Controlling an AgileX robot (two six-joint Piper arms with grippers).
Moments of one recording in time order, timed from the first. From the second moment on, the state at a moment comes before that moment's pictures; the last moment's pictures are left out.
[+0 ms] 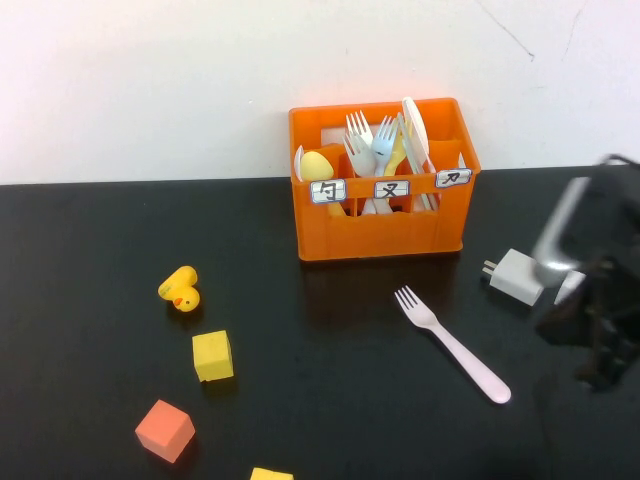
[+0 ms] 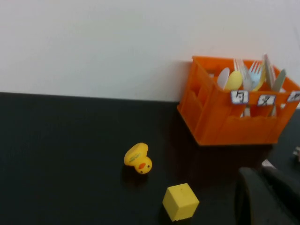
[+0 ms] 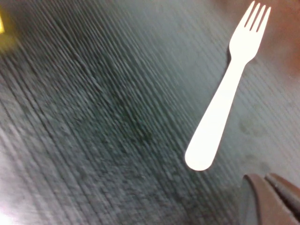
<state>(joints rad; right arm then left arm) 0.31 1.40 -0.95 0.44 0.78 -0.97 -0.49 0.16 -0.47 0.38 0.60 -0.63</state>
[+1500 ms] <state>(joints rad) 0.56 2.02 -1.37 0.14 0.75 -0.76 -0.49 -0.01 -0.25 0.43 0.43 -0.71</state>
